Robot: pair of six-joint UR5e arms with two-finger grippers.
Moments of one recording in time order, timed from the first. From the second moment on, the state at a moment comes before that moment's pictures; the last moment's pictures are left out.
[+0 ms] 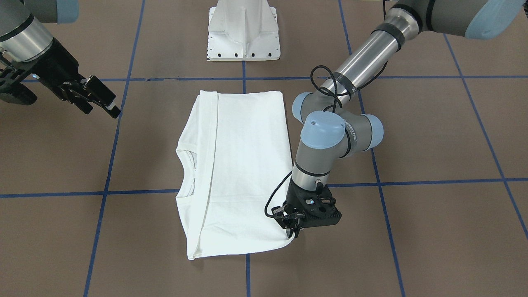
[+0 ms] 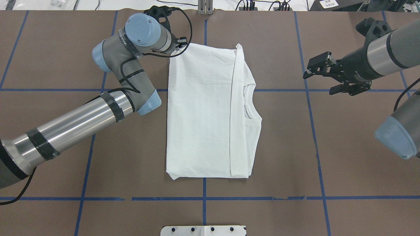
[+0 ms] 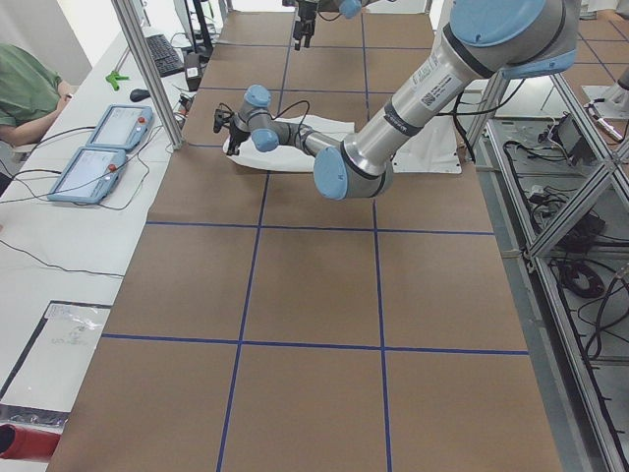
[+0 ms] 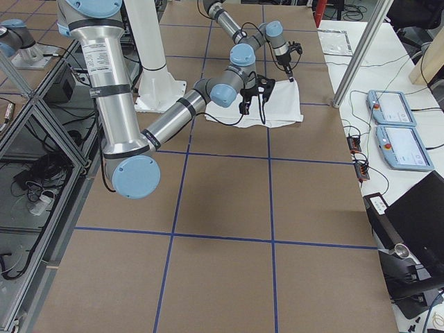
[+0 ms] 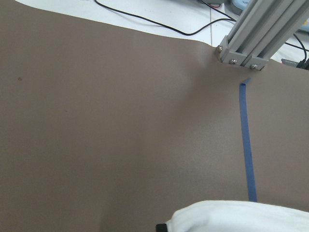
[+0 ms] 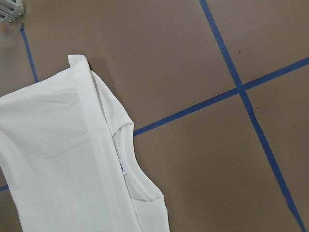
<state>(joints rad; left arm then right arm) -0.76 -2.51 -0.96 -2.28 -1.68 -1.25 0.94 -1.36 2.04 -1.31 2.18 1.43</state>
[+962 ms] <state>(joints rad) -0.88 -2.15 -1.42 -2.27 -1.94 -1.11 0.76 -1.05 1.77 -1.53 1.88 1.22</state>
